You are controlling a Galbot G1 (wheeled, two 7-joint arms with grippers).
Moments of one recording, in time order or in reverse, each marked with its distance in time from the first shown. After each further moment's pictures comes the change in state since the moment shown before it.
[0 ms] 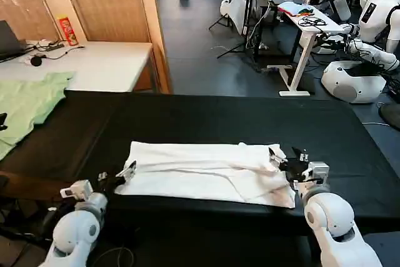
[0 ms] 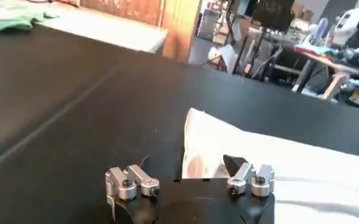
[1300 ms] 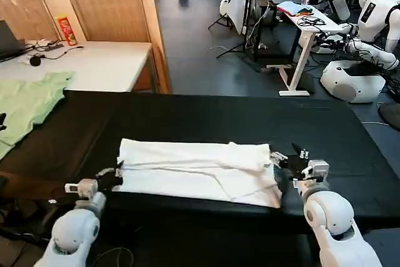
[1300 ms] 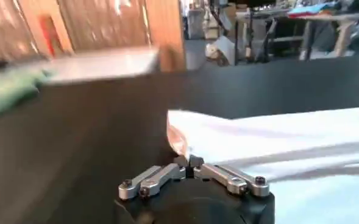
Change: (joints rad) left arm -0.038 0.099 -0.020 0.042 0.362 -0.066 0.069; right arm 0.016 0.022 -0.003 -0.004 -0.024 0.007 -0.005
